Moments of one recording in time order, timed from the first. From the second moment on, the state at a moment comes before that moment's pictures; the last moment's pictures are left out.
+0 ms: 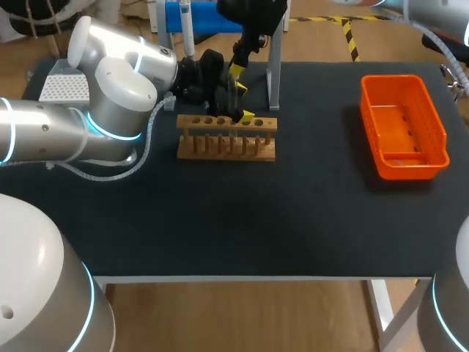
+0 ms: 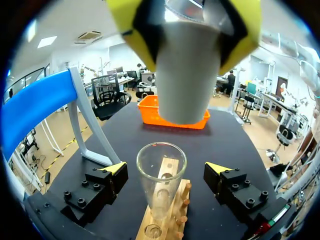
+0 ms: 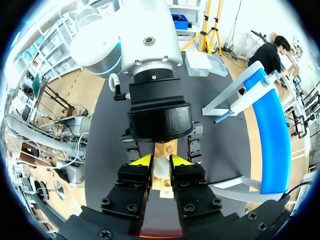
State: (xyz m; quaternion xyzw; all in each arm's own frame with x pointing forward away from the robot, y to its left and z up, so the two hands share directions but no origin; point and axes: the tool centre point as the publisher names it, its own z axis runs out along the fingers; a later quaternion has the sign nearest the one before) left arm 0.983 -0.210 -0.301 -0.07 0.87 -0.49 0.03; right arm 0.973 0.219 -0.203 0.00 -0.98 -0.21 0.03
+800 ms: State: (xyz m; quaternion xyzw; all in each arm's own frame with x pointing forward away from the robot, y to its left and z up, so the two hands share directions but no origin) left arm 0.983 -0.210 -0.301 -0.07 0.87 -0.49 0.03; right arm 0.971 0.222 -0.208 -0.01 -0.98 -0.19 0.03
